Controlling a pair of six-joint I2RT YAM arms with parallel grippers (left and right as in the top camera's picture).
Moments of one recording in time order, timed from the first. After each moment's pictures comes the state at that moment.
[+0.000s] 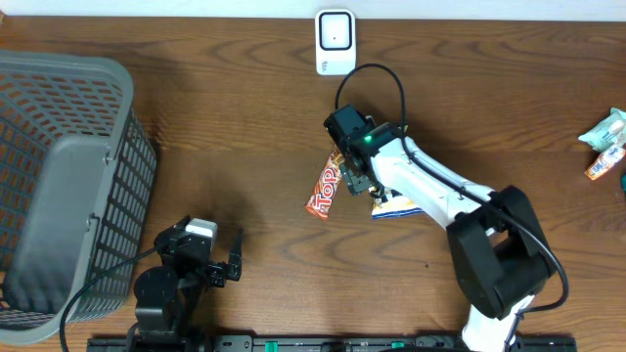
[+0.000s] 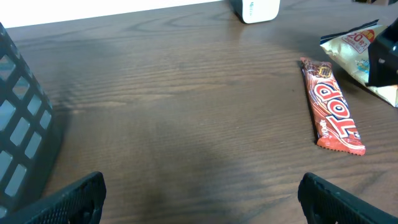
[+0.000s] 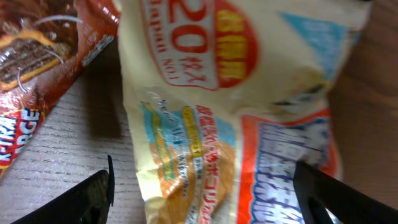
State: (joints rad) left arm -0.06 0.01 0.15 -0.53 0.17 0.10; right arm 0.59 1.94 1.33 -0.82 0.38 0.23
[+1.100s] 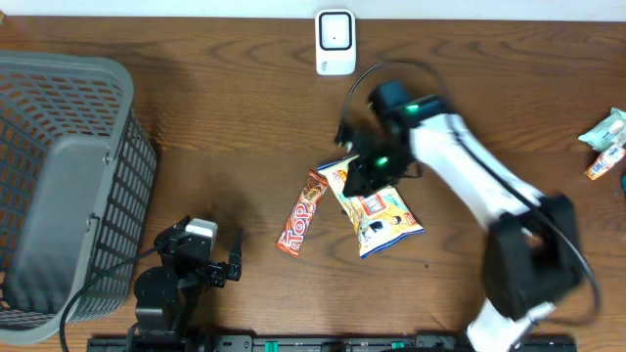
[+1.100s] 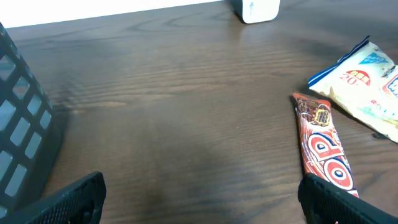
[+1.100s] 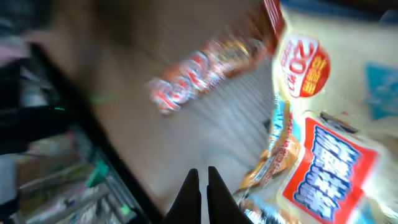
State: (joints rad) left arm -0.06 0.01 0.15 -0.53 0.17 0.10; right arm 0.39 1.84 1.43 -1.10 -0.64 -0.21
